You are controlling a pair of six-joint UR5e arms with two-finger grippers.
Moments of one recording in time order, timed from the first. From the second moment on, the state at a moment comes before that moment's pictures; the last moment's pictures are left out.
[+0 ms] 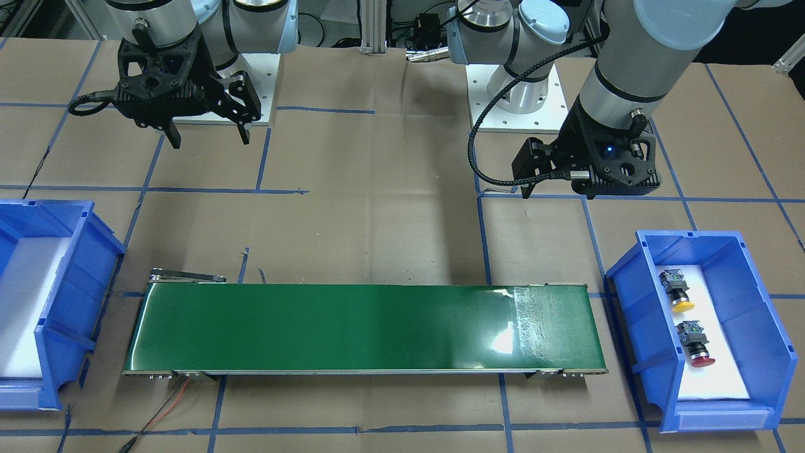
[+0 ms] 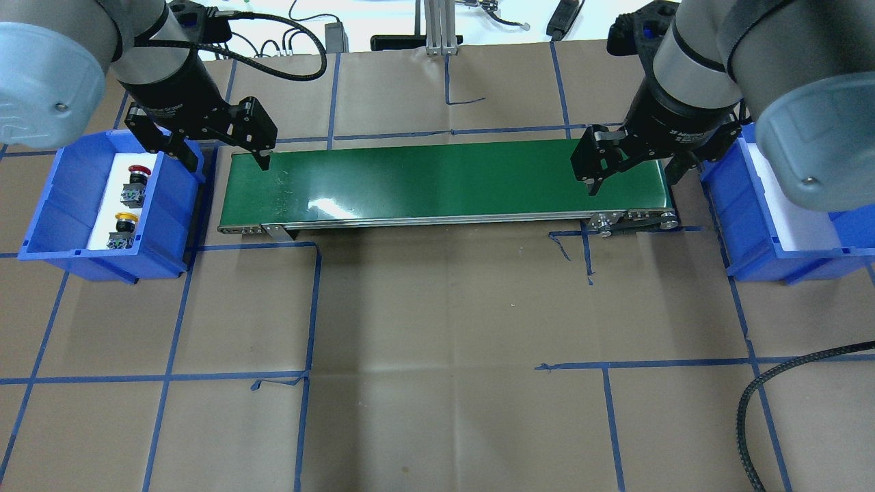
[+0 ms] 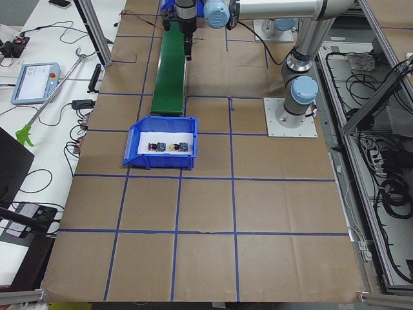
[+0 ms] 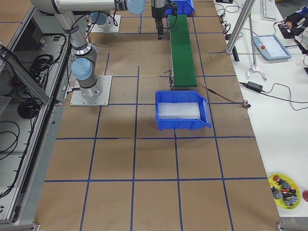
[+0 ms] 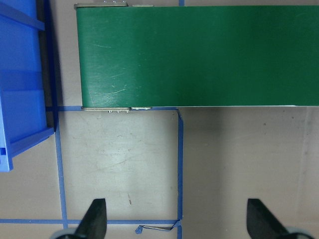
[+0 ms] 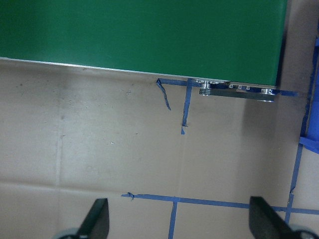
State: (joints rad) left arm -1.54 -1.64 -1.56 -1.53 1.59 0.04; right arm 1.63 -1.66 1.67 -1.63 -1.56 -0.05
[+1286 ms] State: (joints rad) left arm -1.16 -1.67 -1.55 -1.50 1.58 0.47; right arm 1.63 -1.66 1.67 -1.63 -1.56 -0.05
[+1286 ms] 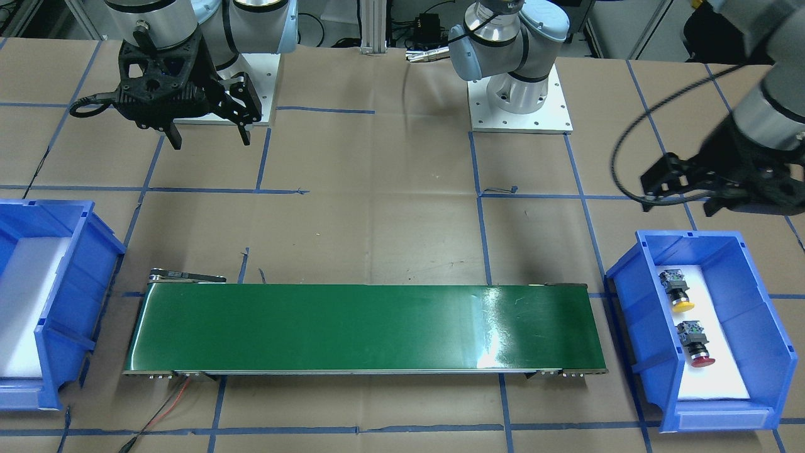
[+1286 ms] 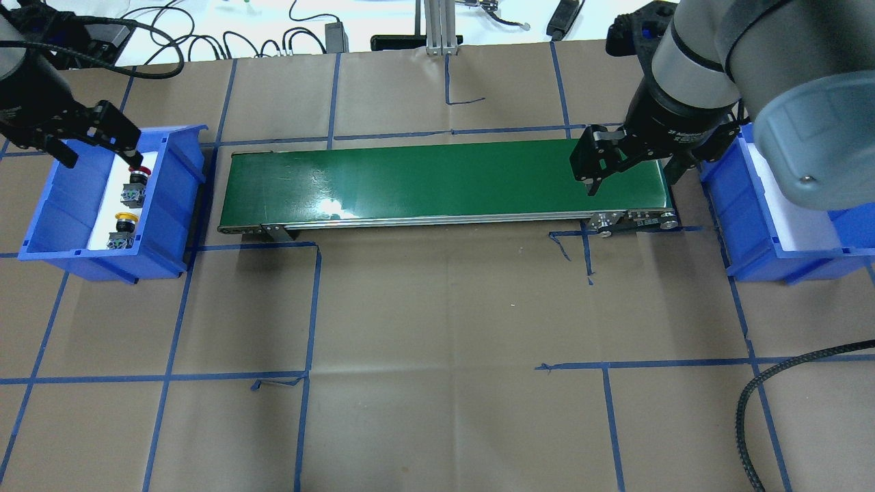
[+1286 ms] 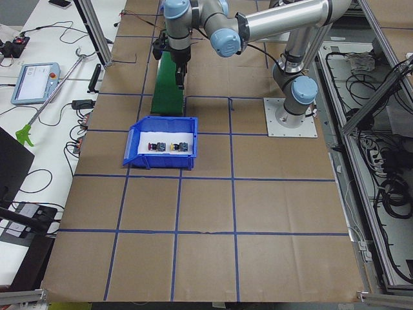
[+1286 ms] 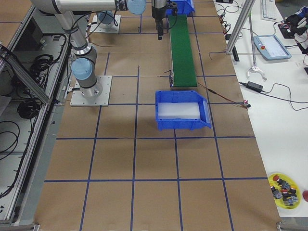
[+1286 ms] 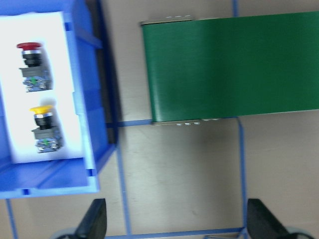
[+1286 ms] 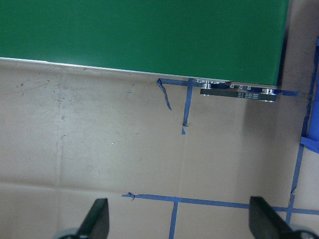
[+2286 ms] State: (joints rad) left arm -0.98 -1.84 -1.64 -1.22 1.56 0.65; right arm 1.63 -1.66 1.68 -1.63 -1.56 -0.05
